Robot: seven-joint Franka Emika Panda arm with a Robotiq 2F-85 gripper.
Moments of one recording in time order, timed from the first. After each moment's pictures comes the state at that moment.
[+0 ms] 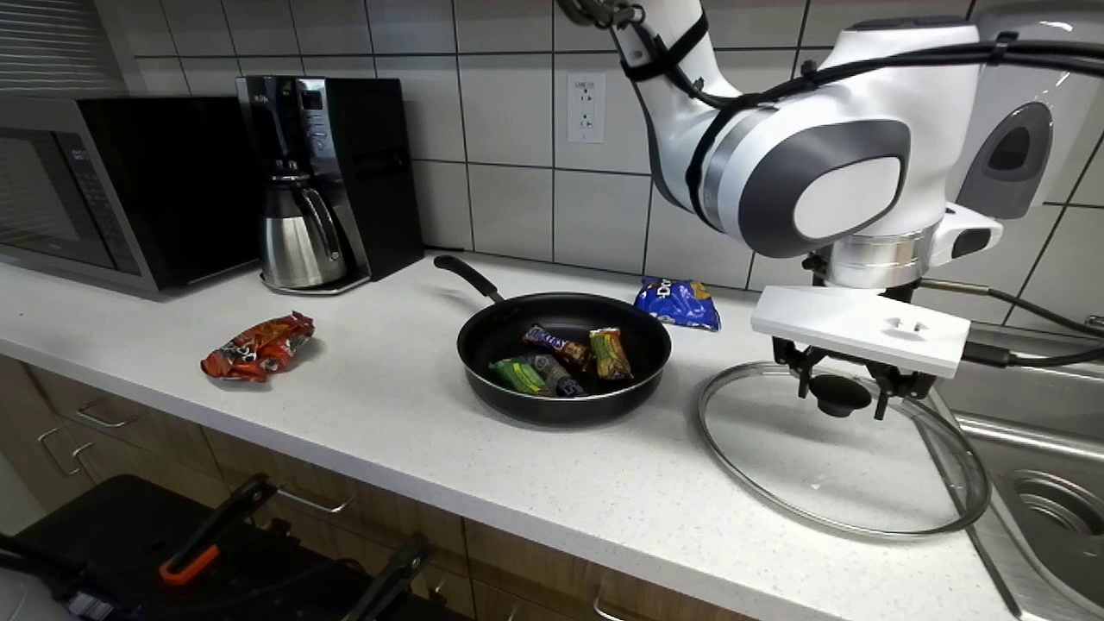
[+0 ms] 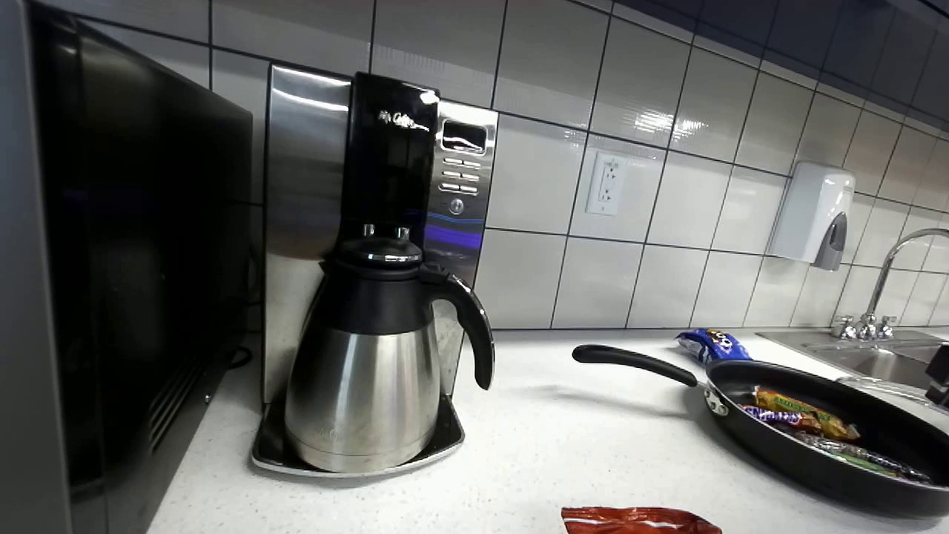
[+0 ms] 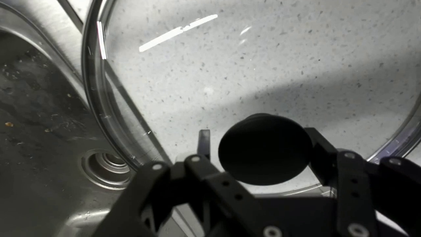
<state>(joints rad) -0.62 0.51 -0.16 -2.01 0.25 2.80 -0.70</state>
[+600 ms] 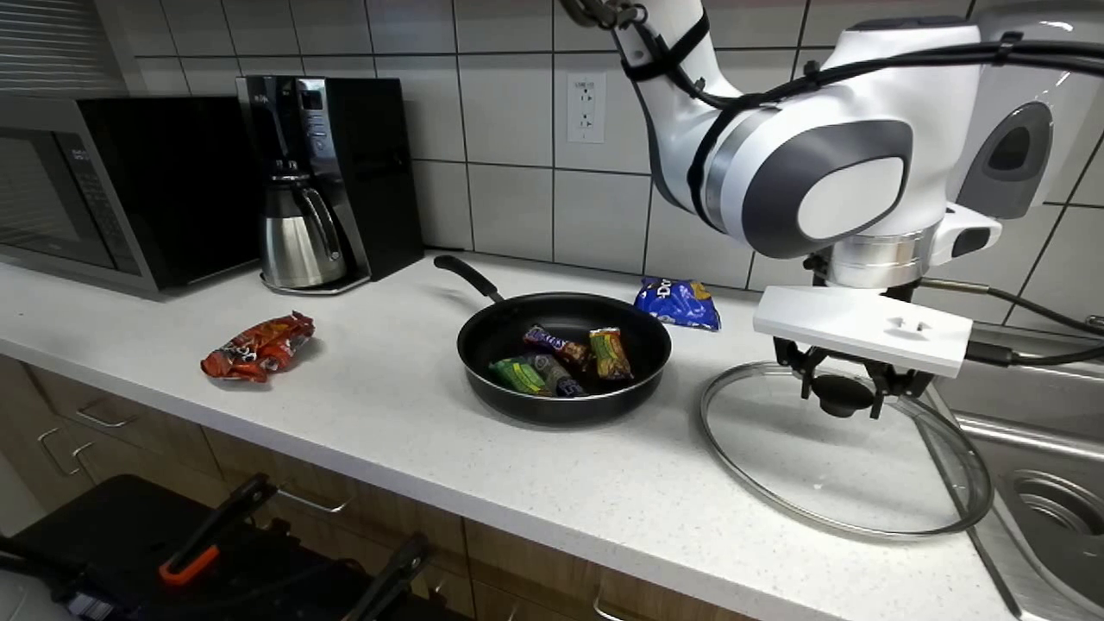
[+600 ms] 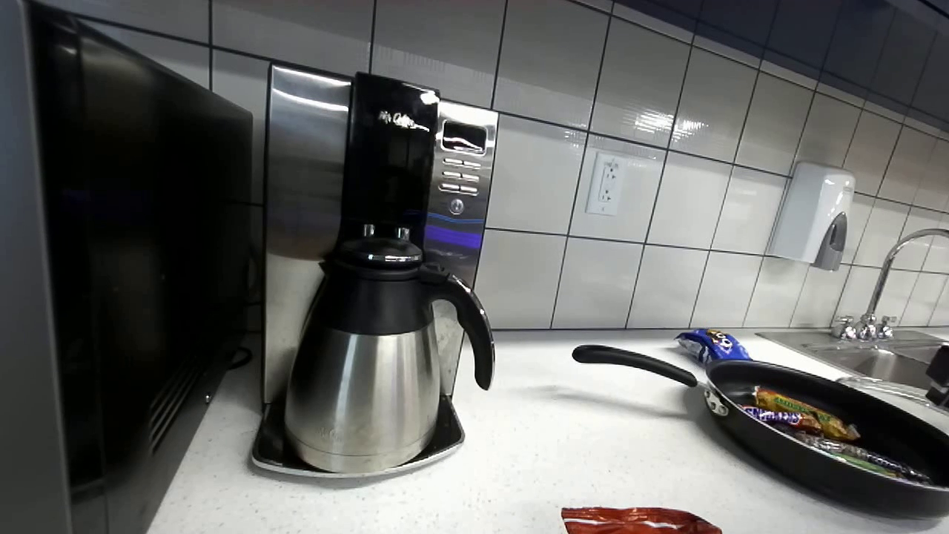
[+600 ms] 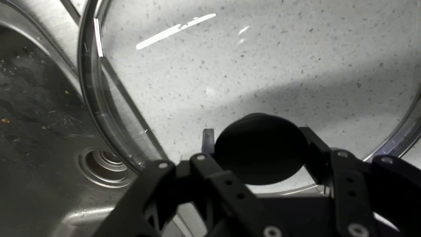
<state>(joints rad) -0.65 0.51 -0.13 -2.01 0.22 2.80 -0.70</state>
